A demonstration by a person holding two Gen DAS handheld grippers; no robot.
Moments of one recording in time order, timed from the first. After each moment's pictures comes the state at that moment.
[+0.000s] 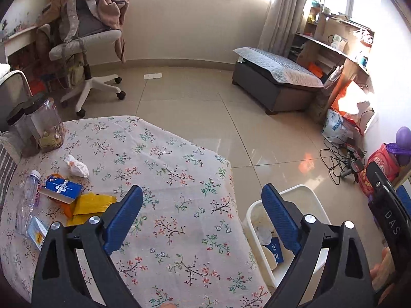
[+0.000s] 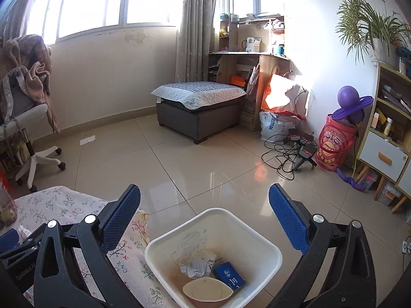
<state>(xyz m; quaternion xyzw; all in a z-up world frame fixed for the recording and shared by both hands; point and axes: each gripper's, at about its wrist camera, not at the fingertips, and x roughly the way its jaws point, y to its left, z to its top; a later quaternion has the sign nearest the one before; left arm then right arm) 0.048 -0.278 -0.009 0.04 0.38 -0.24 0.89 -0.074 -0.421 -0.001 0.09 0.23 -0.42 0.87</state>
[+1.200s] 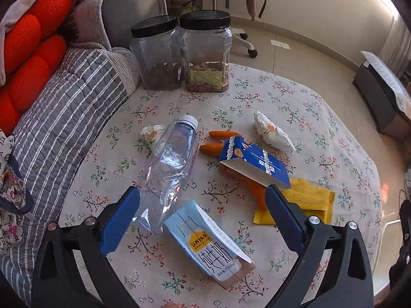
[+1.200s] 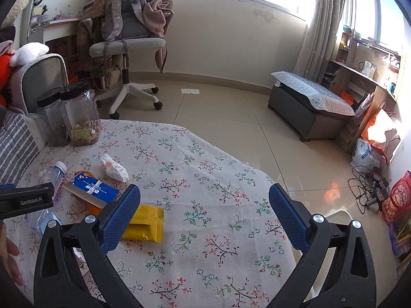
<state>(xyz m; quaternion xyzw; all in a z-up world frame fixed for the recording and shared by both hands) 0.169 -0.021 -0.075 0.00 0.51 0.03 0.86 0.076 -0.220 -0.043 -0.01 0.34 -0.16 0.93</state>
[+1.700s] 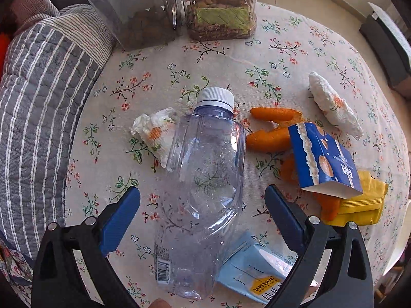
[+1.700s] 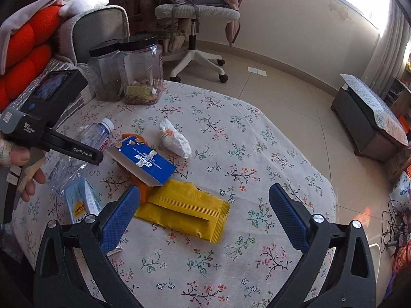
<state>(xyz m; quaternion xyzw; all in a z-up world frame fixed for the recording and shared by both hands) 0.259 0.023 -0.155 0.05 0.64 -0.02 0.76 0.128 -0.172 -0.076 -0.07 0.42 0.03 0.90</state>
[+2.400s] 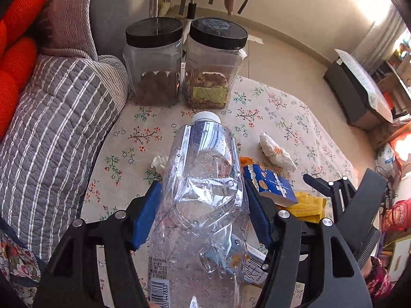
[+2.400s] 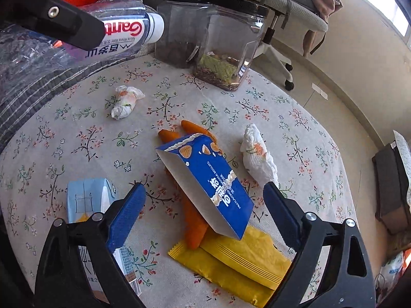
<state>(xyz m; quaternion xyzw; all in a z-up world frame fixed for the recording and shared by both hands) 0.214 0.069 -0.042 -0.03 0.52 -0.09 0.85 0.189 -0.082 -0.129 -0.18 0.45 0.16 0.86</state>
